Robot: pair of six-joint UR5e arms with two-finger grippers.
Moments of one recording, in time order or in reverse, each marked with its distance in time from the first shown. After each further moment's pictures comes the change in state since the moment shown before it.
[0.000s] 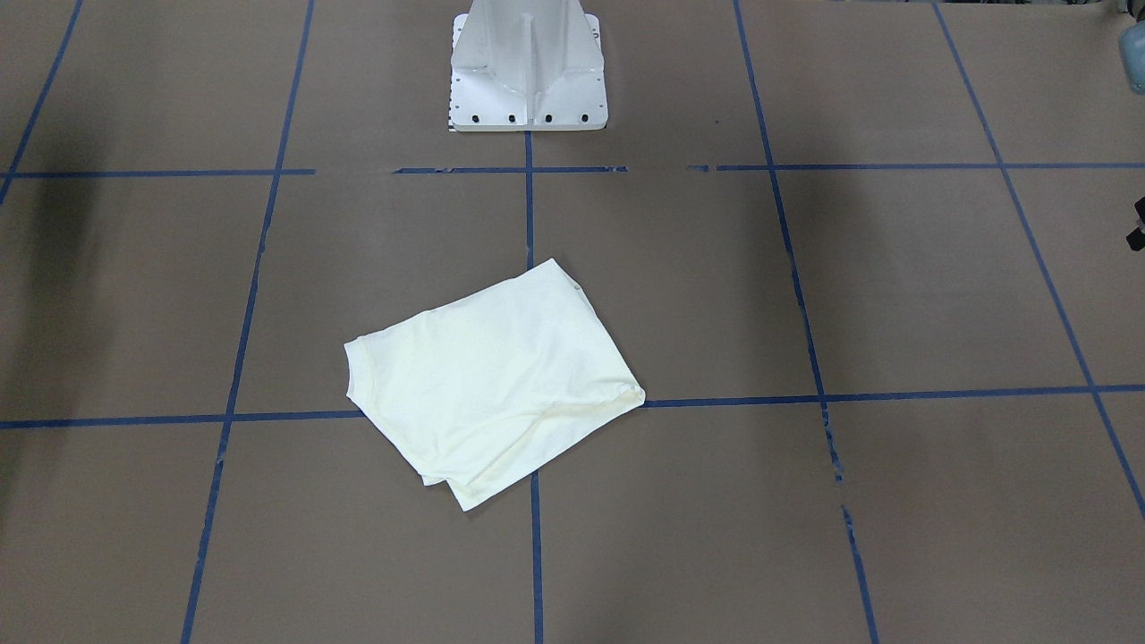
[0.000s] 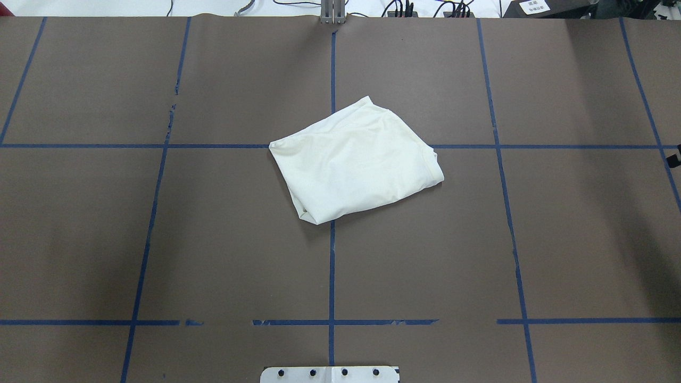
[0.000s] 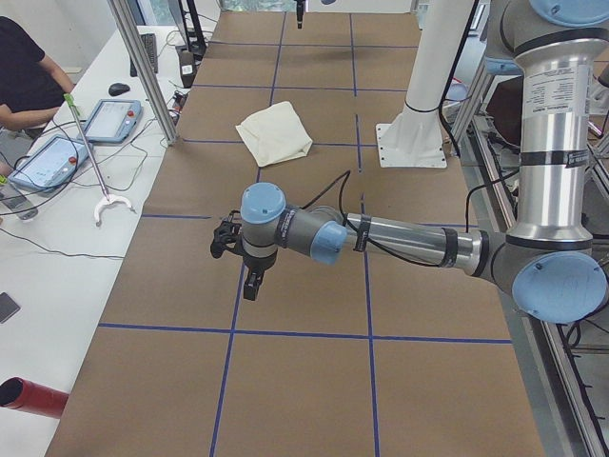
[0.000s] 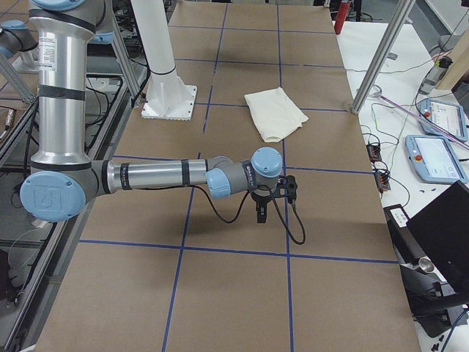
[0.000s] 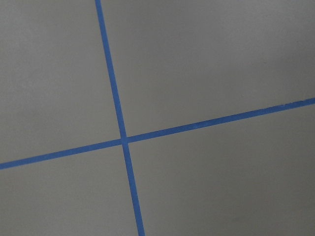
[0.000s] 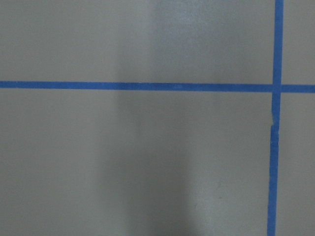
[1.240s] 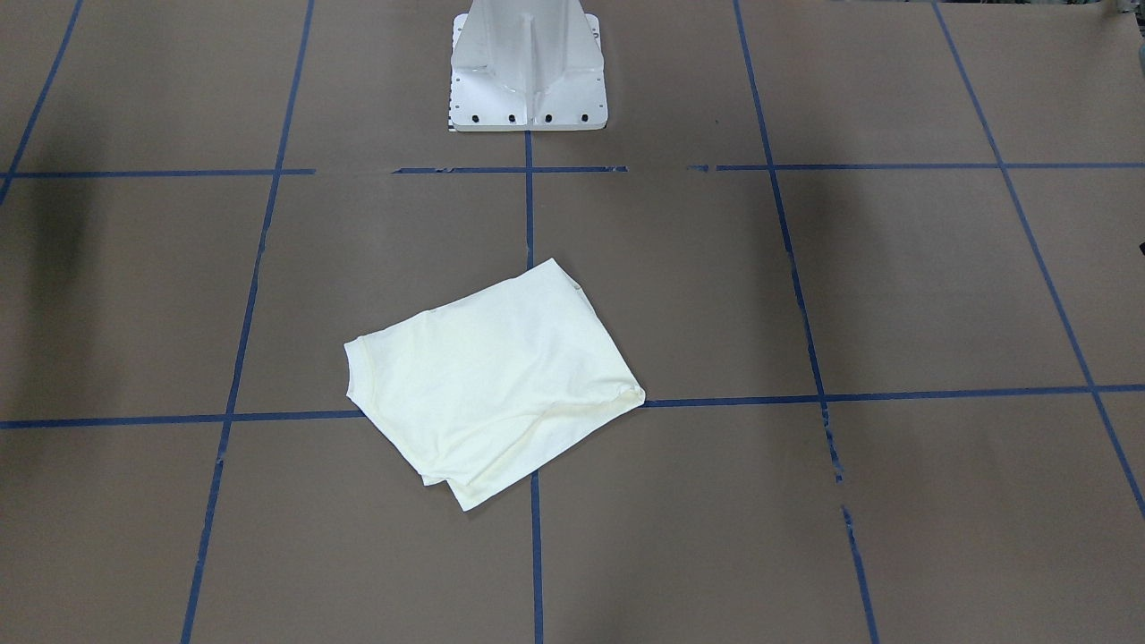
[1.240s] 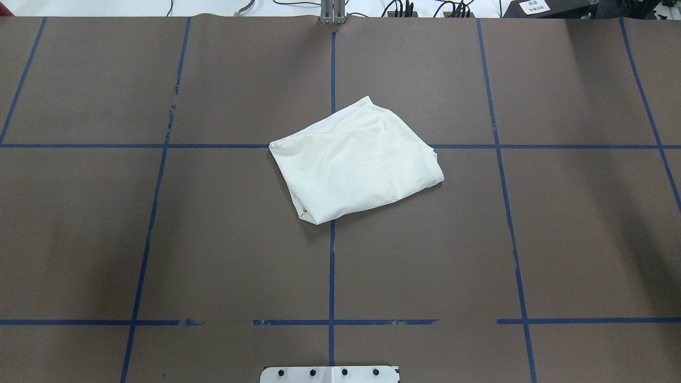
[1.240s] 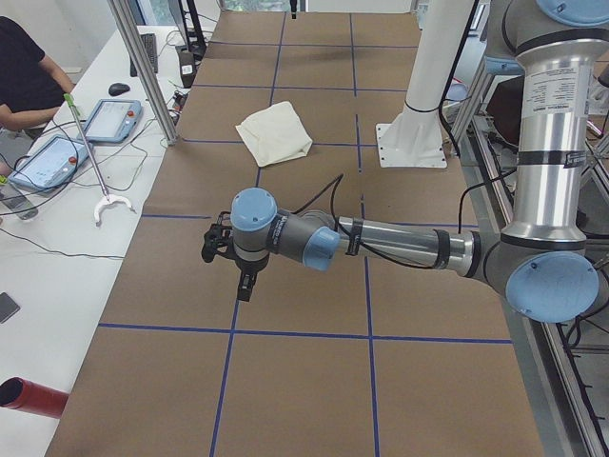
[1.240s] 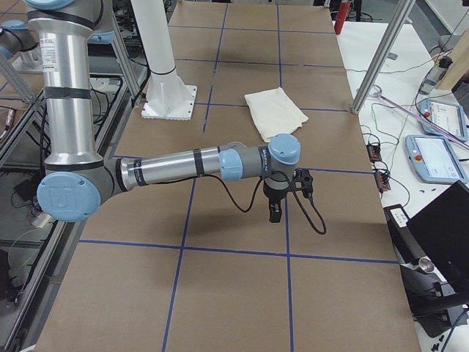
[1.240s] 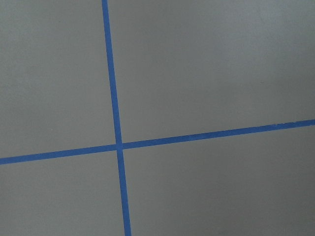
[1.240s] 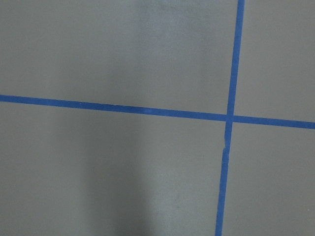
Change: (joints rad) left arm -0.038 -0.038 0.057 -0.025 -0.053 -0.033; right arm 0.051 0.077 0.006 -0.217 -0.091 -0.149
